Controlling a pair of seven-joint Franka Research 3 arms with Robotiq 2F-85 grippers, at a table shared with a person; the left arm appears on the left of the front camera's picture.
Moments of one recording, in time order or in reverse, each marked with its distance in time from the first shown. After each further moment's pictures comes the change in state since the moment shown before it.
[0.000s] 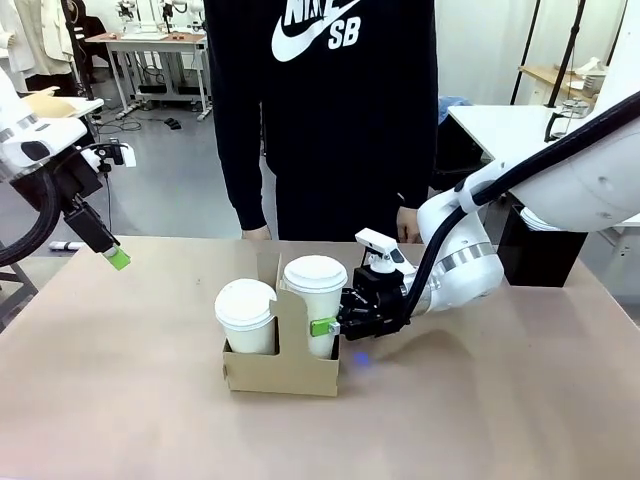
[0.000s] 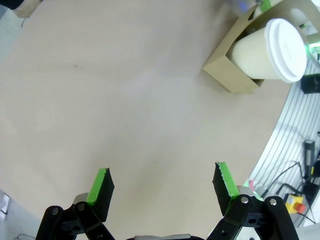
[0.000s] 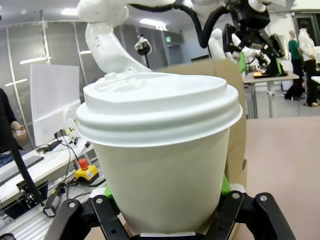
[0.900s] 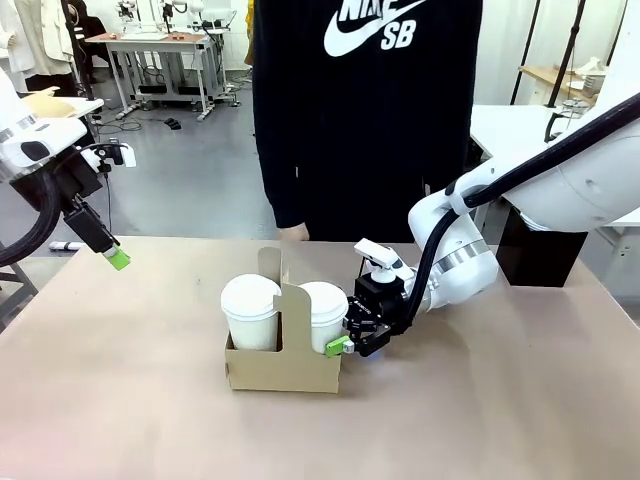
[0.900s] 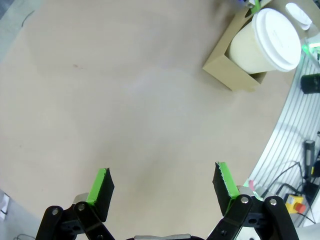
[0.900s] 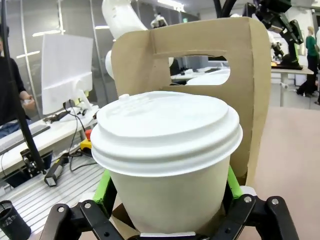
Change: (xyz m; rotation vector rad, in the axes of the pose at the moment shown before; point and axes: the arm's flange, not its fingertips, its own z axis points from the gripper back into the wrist) left arm 0.000 0.000 0.000 0.000 0.000 0.000; right arm -0.010 -0.005 0.009 0.080 0.110 0.071
